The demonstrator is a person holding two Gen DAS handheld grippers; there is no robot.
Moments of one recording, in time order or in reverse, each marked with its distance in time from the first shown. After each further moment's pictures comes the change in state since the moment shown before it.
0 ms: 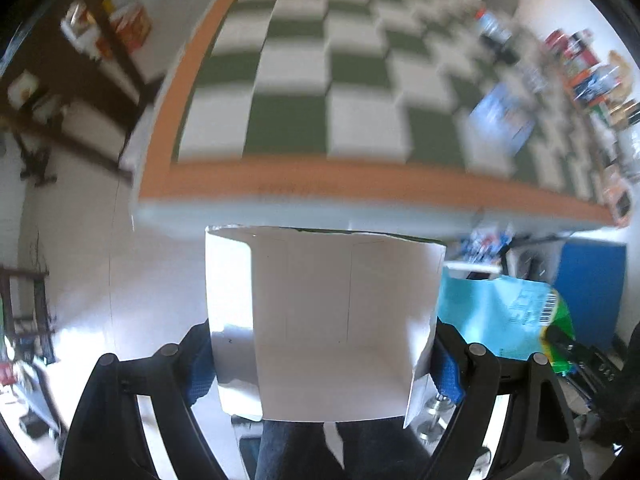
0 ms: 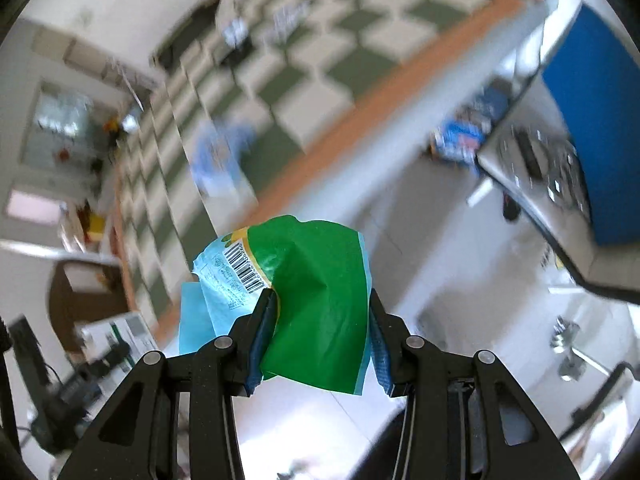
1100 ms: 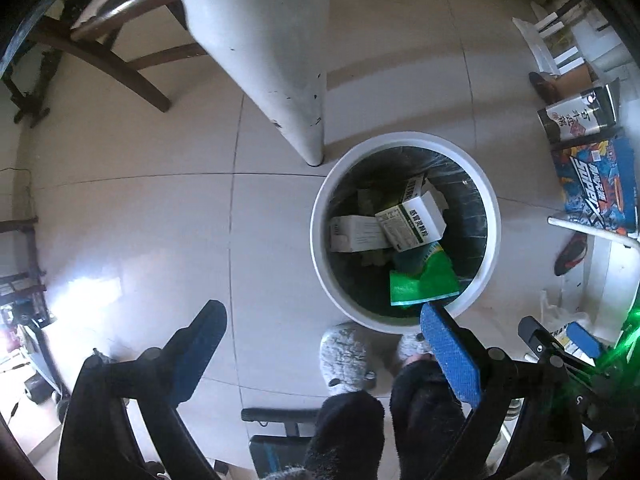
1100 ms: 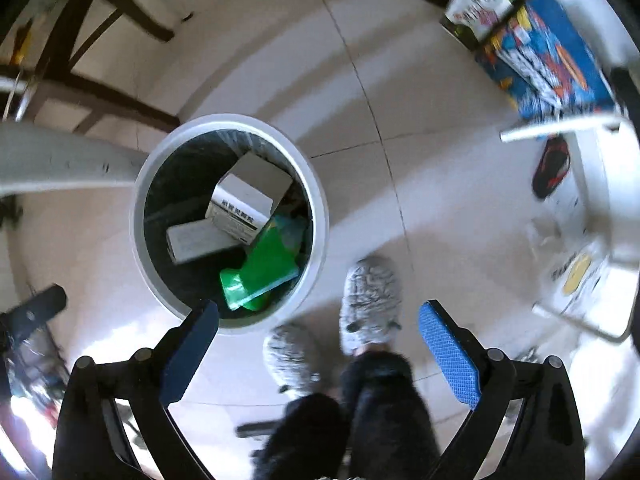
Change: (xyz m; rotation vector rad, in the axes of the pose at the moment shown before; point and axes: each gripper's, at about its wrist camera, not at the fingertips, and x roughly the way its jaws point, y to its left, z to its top) left arm 0.323 0.094 -0.060 -0.064 0.201 0.129; right arm 0.427 -0.021 -0.125 -0.427 0.299 -0.369
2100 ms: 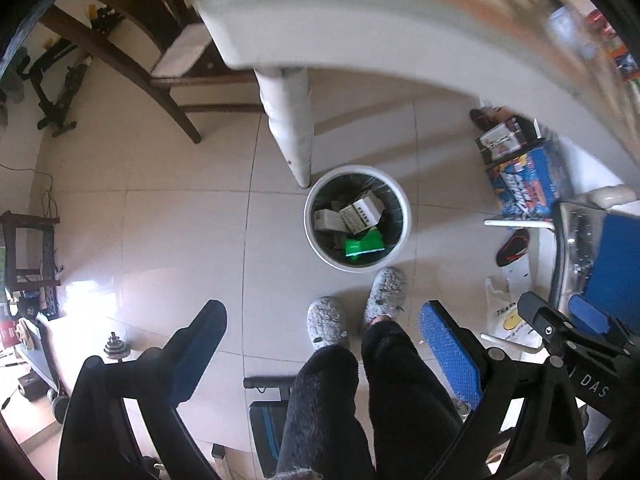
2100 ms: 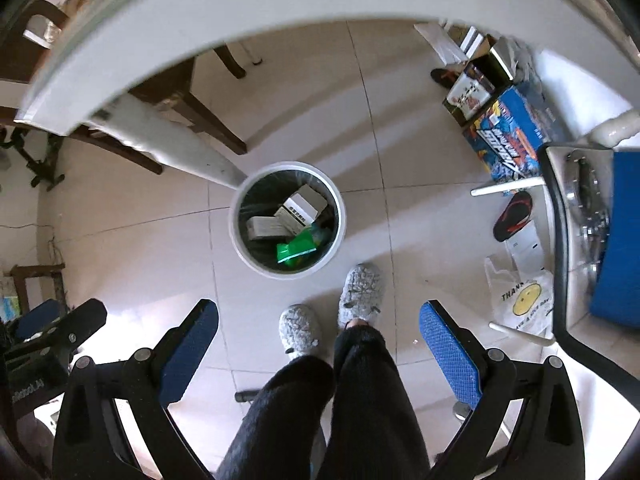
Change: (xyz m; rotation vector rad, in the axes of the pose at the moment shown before) left arm -0.247 -0.008 -0.104 -0.004 -0.154 -0.071; right arm -0.294 0.014 -0.086 -0.100 -0.152 0.054
